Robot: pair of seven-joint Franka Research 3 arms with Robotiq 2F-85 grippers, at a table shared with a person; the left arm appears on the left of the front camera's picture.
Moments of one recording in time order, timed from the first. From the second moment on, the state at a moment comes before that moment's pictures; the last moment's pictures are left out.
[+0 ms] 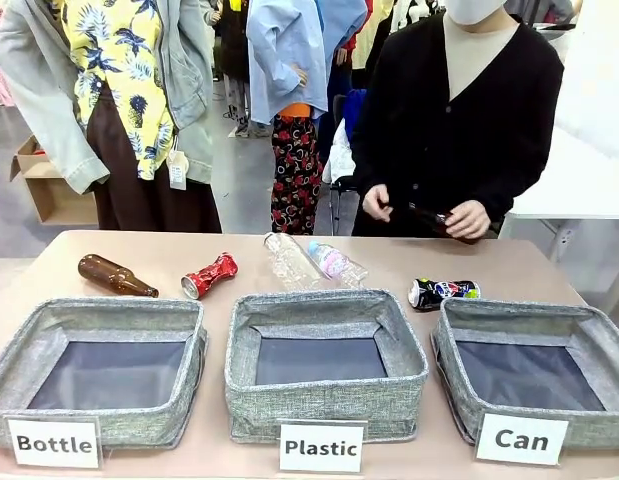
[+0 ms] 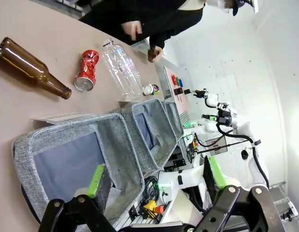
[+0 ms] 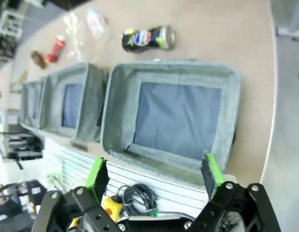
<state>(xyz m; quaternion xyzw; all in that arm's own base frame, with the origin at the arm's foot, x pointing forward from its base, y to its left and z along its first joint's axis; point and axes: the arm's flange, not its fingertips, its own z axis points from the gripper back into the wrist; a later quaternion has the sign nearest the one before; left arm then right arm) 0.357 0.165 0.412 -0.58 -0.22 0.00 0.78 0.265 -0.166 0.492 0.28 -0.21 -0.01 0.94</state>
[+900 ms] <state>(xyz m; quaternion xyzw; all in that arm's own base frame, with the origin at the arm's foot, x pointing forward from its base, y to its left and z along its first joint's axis) 0.357 0.165 0.412 -0.58 -0.22 0.00 0.78 0.341 -0.088 0.499 0.19 -0.25 0.02 0.95</state>
